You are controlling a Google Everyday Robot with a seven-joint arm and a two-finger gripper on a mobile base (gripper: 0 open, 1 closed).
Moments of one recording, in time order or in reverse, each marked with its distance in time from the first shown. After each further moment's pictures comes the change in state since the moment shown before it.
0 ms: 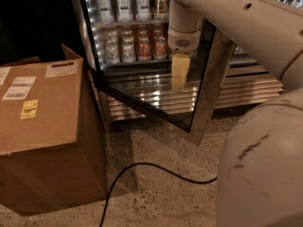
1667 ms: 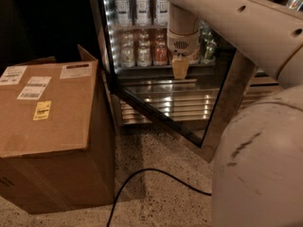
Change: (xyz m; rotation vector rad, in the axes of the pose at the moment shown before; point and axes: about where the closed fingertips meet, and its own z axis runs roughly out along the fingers) arm -0.003 -0.004 0.006 0.014 0.022 0.013
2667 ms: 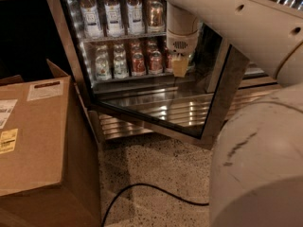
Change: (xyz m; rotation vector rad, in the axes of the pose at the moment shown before) arm 0.000 0.000 0.001 0.001 0.002 0.001
